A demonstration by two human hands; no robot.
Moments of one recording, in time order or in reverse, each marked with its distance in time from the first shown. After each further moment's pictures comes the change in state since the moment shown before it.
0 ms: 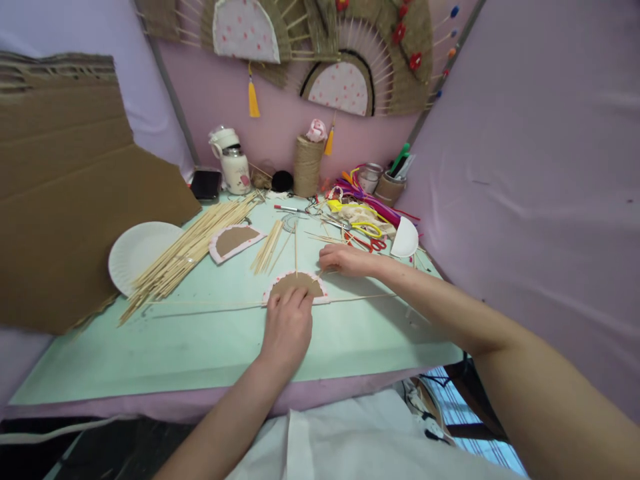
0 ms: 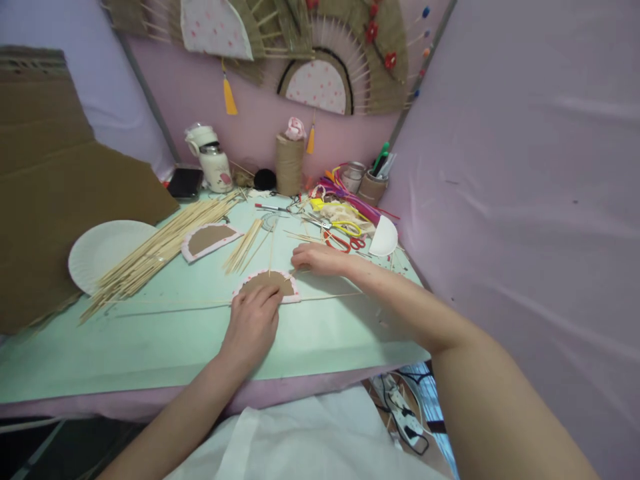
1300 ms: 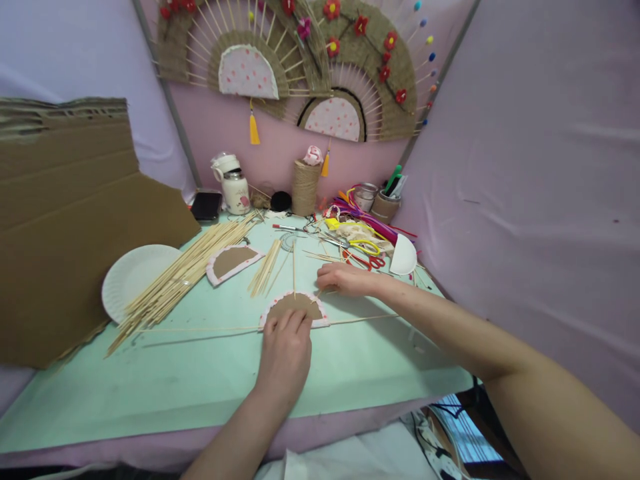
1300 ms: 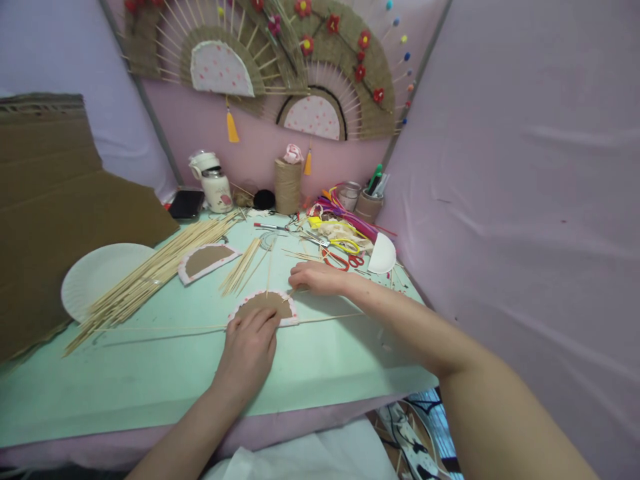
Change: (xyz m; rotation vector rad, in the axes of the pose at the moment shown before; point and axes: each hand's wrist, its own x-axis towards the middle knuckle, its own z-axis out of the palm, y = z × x) left_hand -0.001 -0.002 0.003 0.014 0.064 0.029; right_hand 0.004 0.001 -0.002 -0.031 -0.043 -0.001
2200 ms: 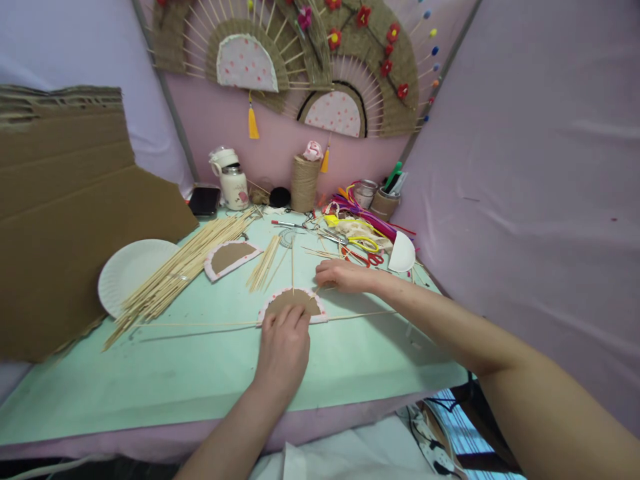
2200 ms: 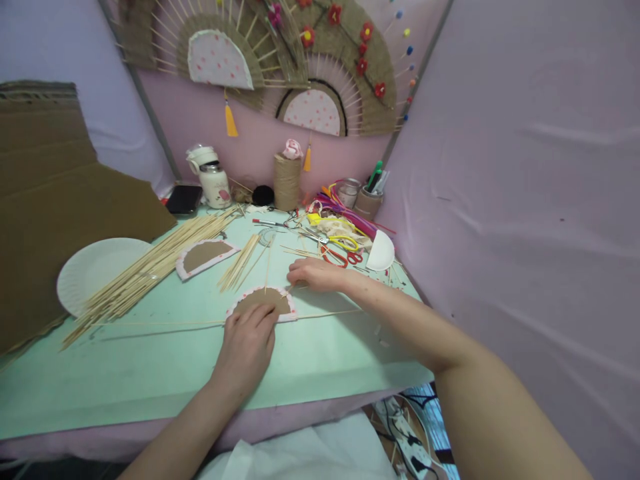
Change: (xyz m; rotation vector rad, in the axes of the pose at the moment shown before) left_hand 0.000 0.001 0.000 -0.029 0.016 -0.013; right_hand -0.001 -0.002 -0.001 0.001 -0.017 0.011
